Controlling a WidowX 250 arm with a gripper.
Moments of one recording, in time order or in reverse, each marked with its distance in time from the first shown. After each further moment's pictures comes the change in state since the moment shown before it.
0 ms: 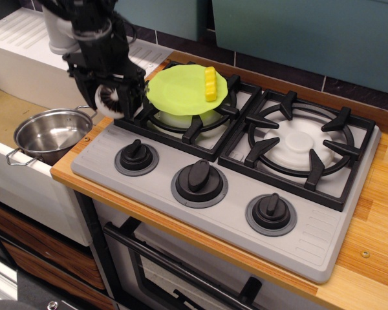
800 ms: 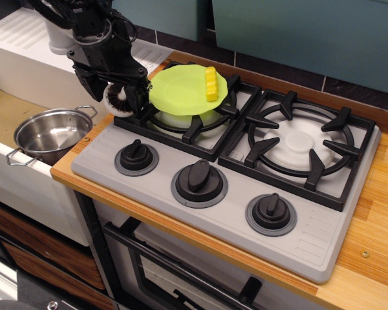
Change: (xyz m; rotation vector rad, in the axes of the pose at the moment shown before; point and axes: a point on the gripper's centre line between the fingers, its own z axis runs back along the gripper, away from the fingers) arm 0.011 0.003 -0.011 0.020 -0.157 -0.008
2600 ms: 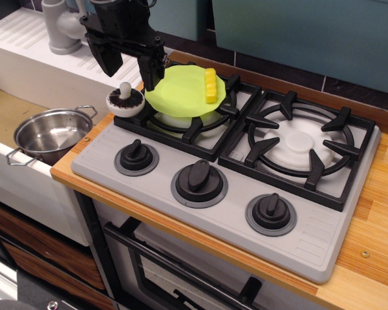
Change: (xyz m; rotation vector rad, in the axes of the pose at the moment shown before) arm 0.012 -0.022 0.041 -0.008 0.032 -0.075
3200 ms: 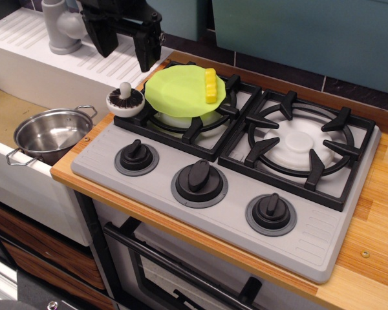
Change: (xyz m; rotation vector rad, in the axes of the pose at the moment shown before) arm 0.010 -0.002 0.018 0.005 0.046 -0.027
